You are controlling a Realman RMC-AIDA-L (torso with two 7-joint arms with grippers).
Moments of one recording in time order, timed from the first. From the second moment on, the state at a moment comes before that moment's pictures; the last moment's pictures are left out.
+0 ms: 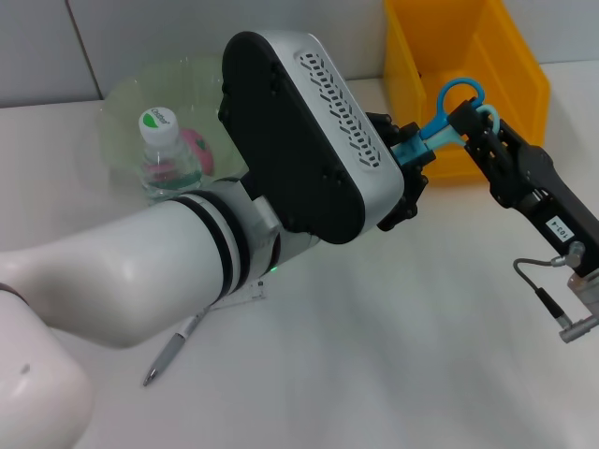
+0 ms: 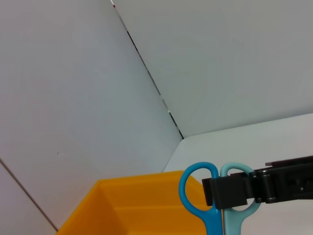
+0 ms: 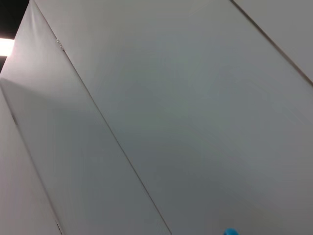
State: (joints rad) left arm -0.31 -2.08 2.21 1.66 2.73 0.46 -2.58; right arm 0.43 2.09 -0.15 0.05 -1.70 -1.74 0.90
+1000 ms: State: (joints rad) left arm -0.32 -2.08 2.23 1.65 2.73 0.44 -2.59; right arm 0.44 2.09 -0.19 0.05 -1.69 -1.74 0.87
